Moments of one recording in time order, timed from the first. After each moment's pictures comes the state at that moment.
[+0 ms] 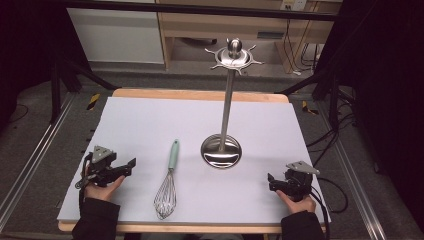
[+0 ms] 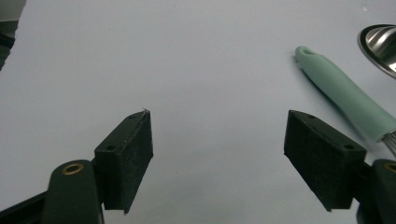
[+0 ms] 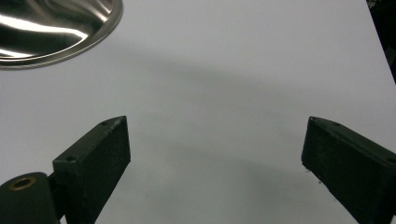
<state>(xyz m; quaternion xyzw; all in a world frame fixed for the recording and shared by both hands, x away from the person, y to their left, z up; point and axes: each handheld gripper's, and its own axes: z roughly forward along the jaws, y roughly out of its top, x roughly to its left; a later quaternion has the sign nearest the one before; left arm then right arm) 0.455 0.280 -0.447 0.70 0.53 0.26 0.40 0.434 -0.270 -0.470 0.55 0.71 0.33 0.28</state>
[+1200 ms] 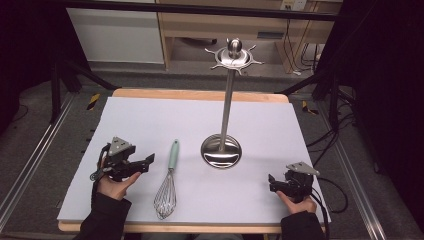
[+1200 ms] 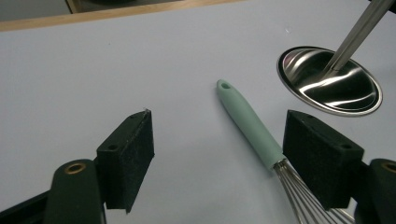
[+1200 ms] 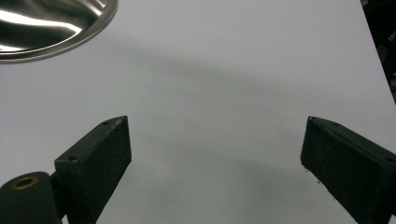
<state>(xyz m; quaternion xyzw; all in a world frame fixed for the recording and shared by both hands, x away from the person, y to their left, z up) 0.456 0.227 -0.402 0.74 0.47 0.23 0.42 0.431 -0.270 -0.469 0.56 0.71 0.31 0.29</state>
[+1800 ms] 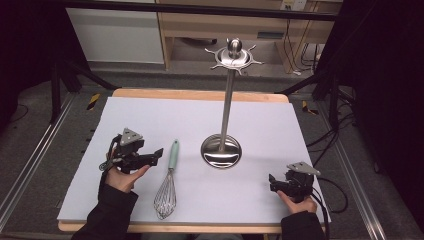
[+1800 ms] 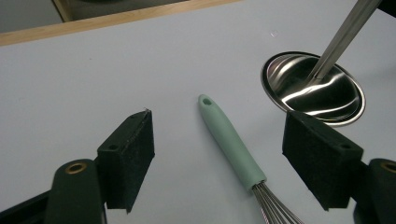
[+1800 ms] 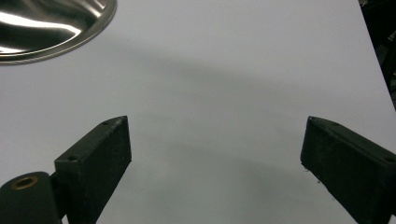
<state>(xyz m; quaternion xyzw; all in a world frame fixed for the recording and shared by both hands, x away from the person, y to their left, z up) 0.470 0.203 -0.385 0.76 0.46 0.22 0.40 0.431 -0.271 -0.469 0.56 0.71 0.31 0.29</state>
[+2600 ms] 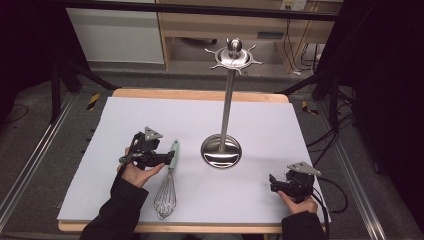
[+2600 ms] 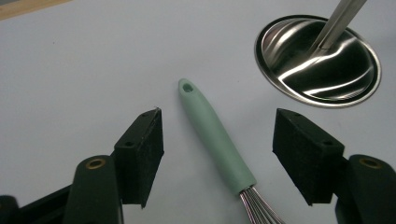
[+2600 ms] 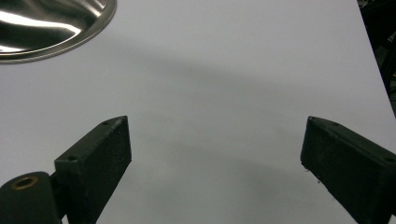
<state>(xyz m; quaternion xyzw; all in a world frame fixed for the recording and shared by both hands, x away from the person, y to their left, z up) 0.491 0.167 -0.400 0.80 0.46 0.21 0.34 0.431 -0.272 -0.468 0.56 0.71 0.31 0.29</state>
